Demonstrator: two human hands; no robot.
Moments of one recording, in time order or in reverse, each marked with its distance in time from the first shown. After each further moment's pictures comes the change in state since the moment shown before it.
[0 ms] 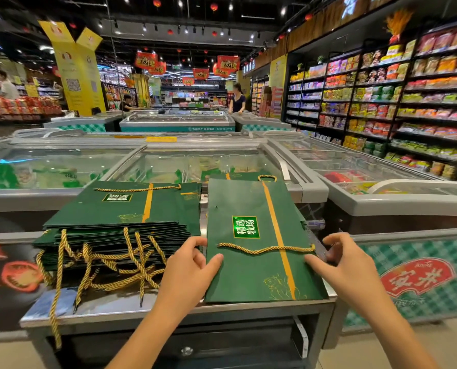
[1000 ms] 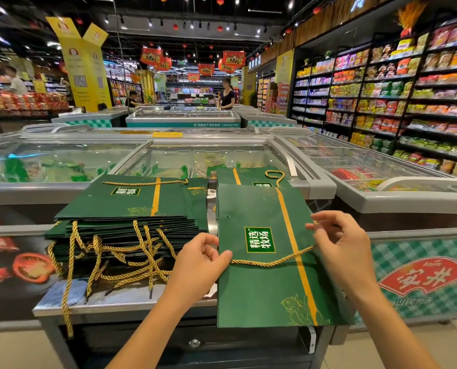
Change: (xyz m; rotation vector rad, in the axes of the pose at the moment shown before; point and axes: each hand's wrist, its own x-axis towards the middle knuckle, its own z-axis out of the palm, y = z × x) left_hand 0.007 -0.011 0.003 -0.178 -0.088 -0.052; right_hand 0.017 -0.022 0.024 0.389 0.173 -0.150
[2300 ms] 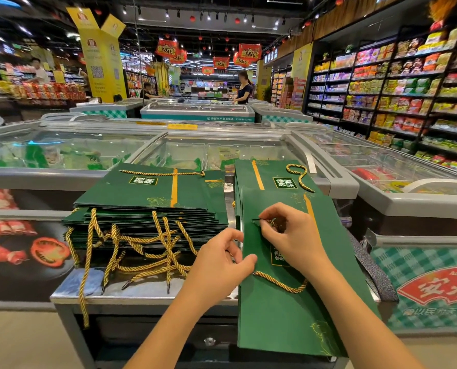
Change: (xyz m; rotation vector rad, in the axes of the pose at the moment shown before) left_hand -0.003 -0.002 -0.004 0.033 -0.088 0.074; right_hand 0.013 -0.027 0.103 -0.027 -0.301 -0.238
